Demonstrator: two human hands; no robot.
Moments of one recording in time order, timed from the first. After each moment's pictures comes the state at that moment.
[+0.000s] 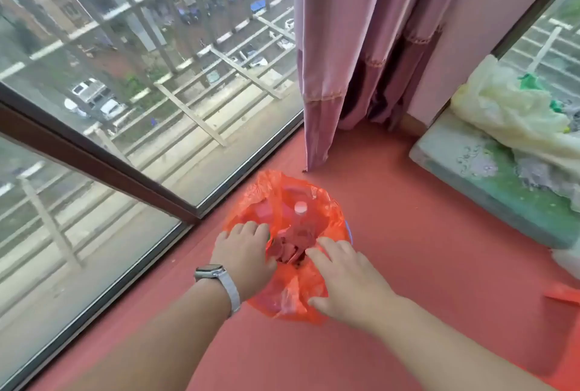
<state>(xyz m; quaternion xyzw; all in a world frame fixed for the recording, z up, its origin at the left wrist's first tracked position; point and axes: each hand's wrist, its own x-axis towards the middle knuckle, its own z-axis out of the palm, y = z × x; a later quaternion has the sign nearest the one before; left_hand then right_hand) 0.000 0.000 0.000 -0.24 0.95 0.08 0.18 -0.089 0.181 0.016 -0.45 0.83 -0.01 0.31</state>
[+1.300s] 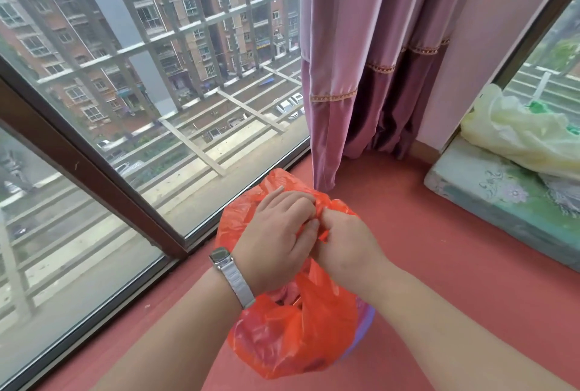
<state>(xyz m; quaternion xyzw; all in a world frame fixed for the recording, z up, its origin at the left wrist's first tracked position) -0.044 0.003 -0.045 -0.01 0.95 0.26 -0.20 -0.122 0.126 -0.057 -0.39 0.82 -0.41 0.13</state>
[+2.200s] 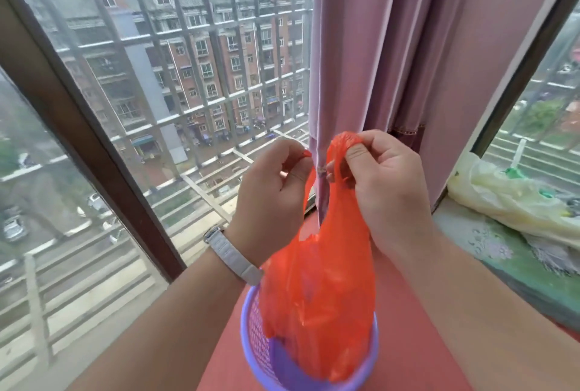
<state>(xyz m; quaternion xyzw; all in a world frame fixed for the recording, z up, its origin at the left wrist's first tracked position) -0.043 -0.001 0.138 -0.09 0.81 0.40 -0.41 -0.117 0.113 0.153 -0.26 0.65 -0.72 0.01</state>
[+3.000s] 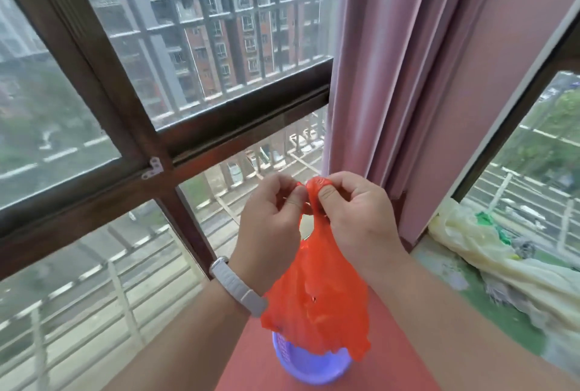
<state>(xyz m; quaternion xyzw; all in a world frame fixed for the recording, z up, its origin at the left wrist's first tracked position) 0.009 0.015 0.475 -0.22 0.73 0.54 -0.35 -0.070 0.101 0.472 -0.25 0.69 -0.67 0.12</state>
